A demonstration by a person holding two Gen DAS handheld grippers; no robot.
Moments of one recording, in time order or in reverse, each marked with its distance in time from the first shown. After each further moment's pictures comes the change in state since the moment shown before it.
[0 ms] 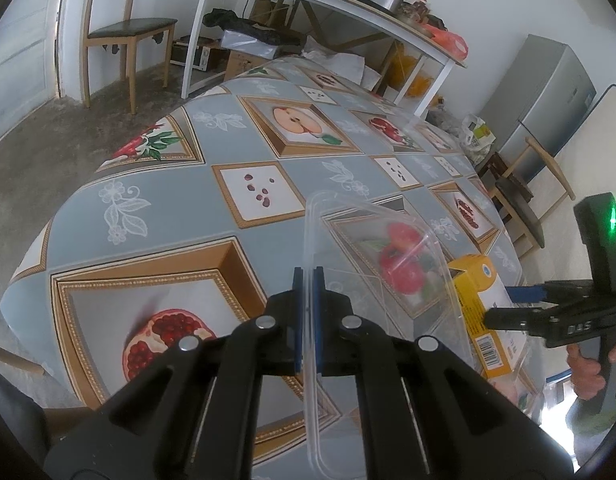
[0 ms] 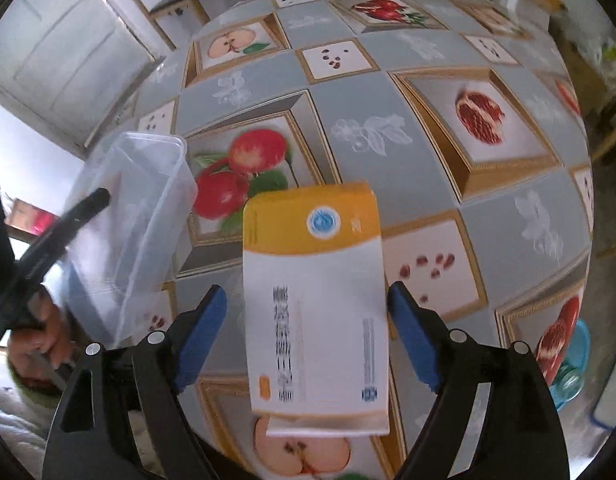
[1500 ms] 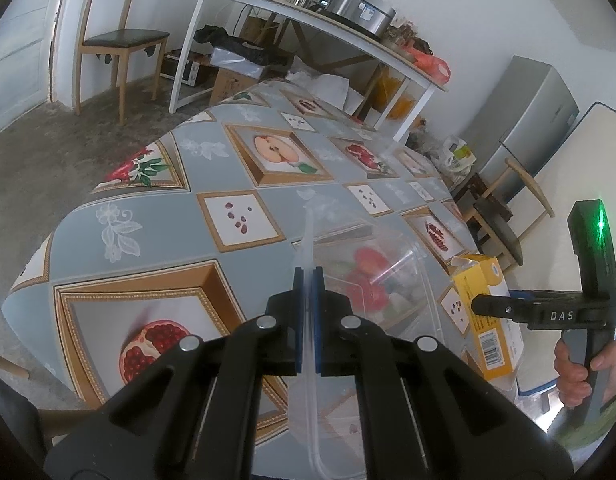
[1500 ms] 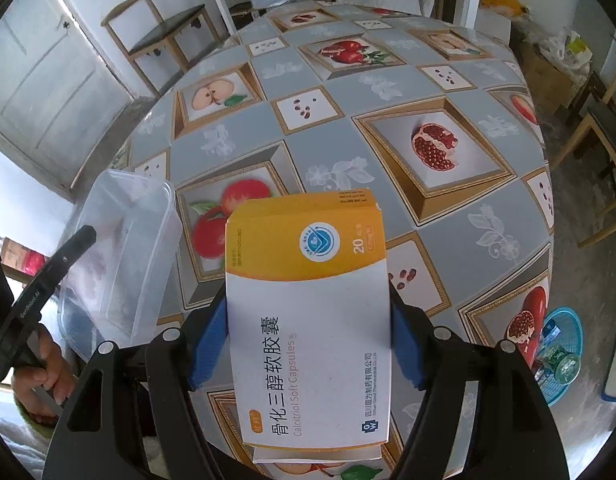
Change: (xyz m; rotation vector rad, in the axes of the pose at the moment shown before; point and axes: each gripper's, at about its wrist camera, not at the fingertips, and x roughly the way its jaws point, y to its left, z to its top) left arm -0.029 -0.010 0.003 -0.031 -0.075 -0.072; right arm -0.045 -0.005 -0.007 0.111 -0.137 -0.033
